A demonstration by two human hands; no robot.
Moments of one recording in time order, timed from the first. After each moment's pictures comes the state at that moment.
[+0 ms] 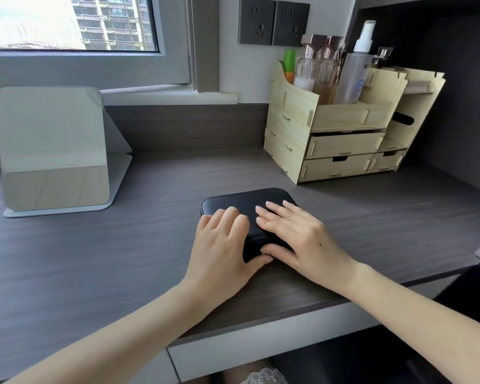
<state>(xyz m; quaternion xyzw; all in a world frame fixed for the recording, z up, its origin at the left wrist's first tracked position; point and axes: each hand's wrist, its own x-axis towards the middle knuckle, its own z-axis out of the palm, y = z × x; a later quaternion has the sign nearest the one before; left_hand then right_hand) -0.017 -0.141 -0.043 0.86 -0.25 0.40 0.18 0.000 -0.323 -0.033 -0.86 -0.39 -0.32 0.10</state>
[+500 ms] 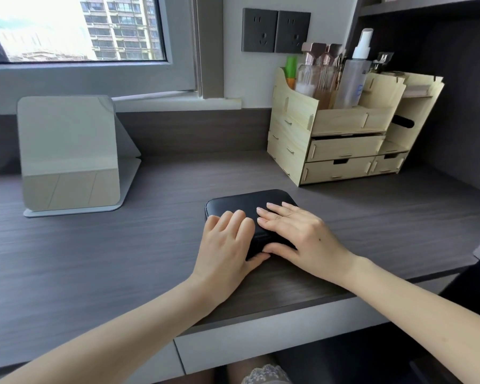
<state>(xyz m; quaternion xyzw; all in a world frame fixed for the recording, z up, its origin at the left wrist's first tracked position) -0.018 -0.143 -0.046 0.87 -0.26 0.41 0.11 0.004 -0.328 -0.031 -0.85 -0.41 -0.31 0.12</state>
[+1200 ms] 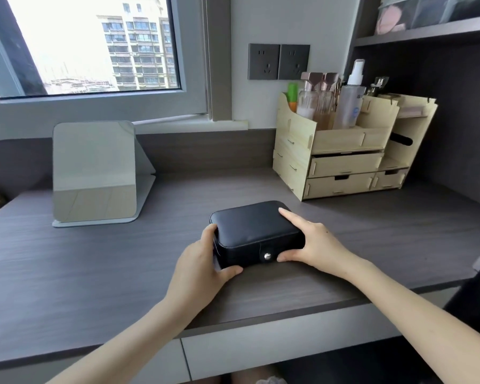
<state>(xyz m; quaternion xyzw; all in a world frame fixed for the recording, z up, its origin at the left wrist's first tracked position) -0.045 -0.108 -0.039 0.93 -0.07 0.19 0.30 0.006 -0.344 -0.017 -0.93 -0.18 -0.02 0.33</state>
